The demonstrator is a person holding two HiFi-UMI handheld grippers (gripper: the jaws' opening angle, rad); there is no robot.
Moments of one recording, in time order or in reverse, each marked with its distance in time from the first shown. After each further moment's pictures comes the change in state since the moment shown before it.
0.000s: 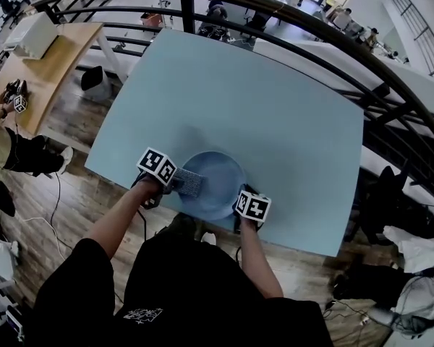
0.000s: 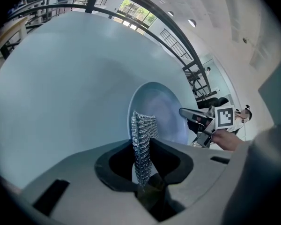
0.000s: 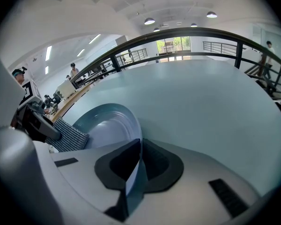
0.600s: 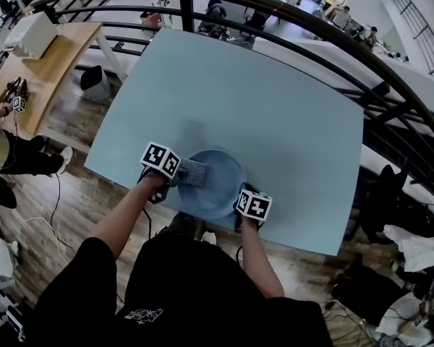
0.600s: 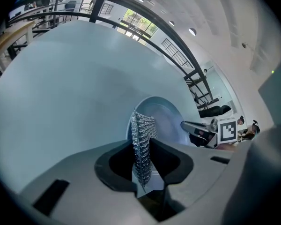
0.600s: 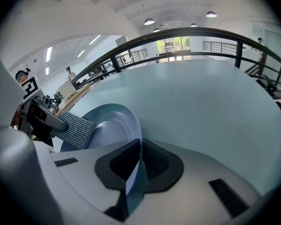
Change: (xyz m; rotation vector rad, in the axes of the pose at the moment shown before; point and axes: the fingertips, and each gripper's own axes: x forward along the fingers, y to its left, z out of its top) left arm -0.001 -0.002 0.036 -0.023 -0.110 0.025; right arm 0.000 -0.001 0.002 0.004 -0.002 0.009
